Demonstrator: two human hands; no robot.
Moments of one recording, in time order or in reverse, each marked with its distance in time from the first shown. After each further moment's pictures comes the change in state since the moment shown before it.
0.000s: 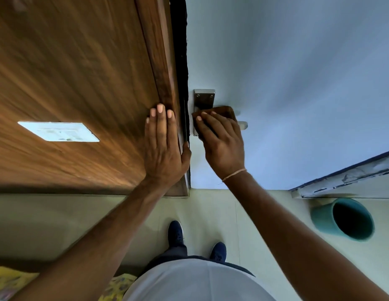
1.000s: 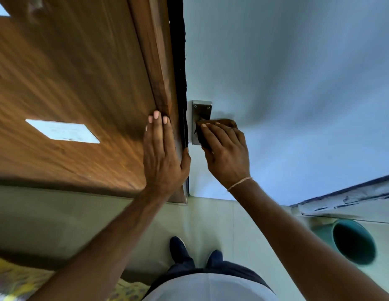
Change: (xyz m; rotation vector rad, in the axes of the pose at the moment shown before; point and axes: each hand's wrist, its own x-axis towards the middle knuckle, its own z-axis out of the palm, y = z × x) left_hand 0.007 0.030 -0.014 0.008 0.021 -0.161; right_hand 0.010 0.022 -0.022 -0.020 -0.086 -0.030
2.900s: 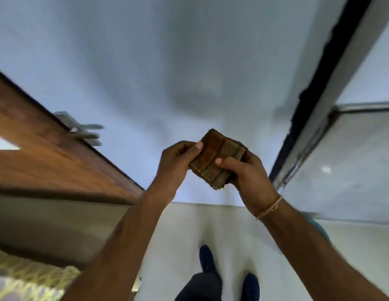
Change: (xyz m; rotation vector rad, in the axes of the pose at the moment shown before) left_hand -0.014 0.547 -0.013 -1.035 -0.575 -0.766; right_hand -0.166 0.390 -0.346 1.531 -0.276 1.054
